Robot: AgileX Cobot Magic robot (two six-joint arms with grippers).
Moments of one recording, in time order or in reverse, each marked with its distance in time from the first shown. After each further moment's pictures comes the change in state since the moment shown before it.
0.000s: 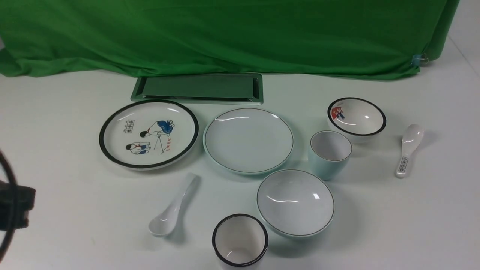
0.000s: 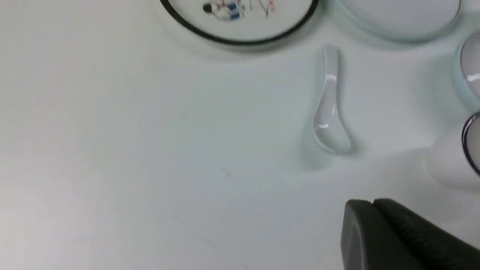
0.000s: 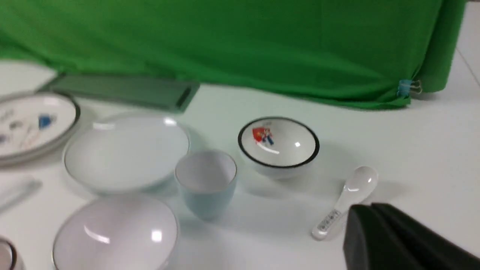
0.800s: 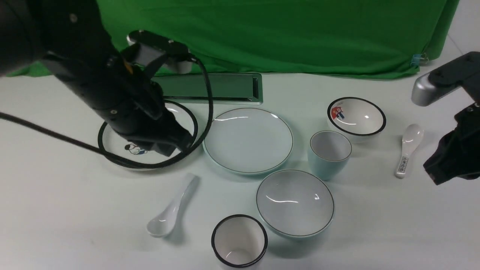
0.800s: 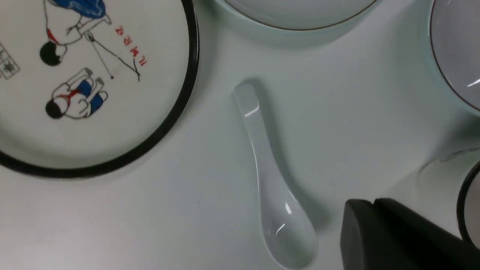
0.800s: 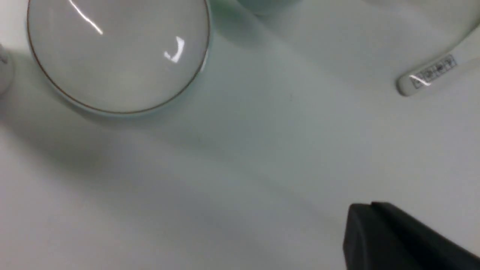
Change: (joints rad) right arm 0.071 0.713 -0.467 -0.006 0.508 -0.168; left arm -0.372 0.758 -0.469 0.103 -0.028 0.058
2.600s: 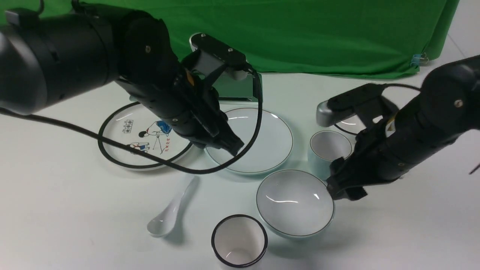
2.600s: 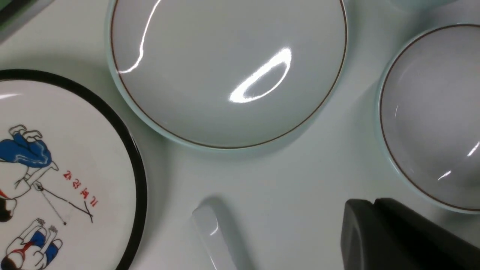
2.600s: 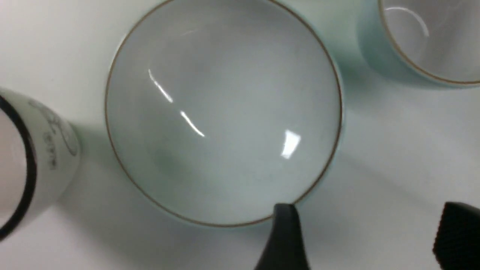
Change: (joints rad) right arm 0.232 0.279 -0.016 -0.025 -0.216 0.300; left arm -0.126 0.091 -0.014 0.007 -0.232 0.020
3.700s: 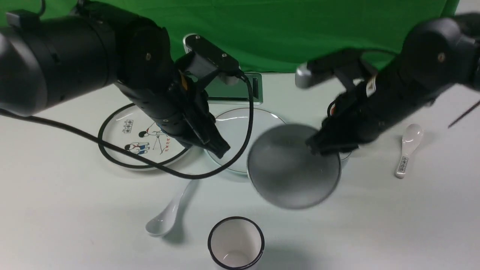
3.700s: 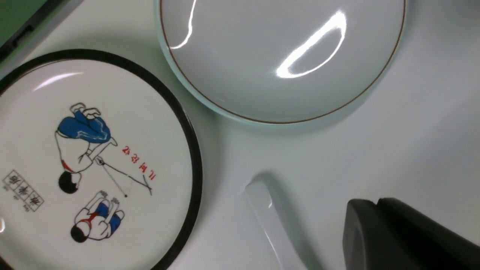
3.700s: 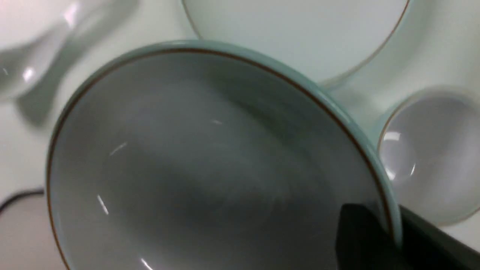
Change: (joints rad) right arm 0.019 0.064 -0.314 0.045 0.090 -0.087; left arm 0.000 0.000 0.005 0.179 0.018 -0.079
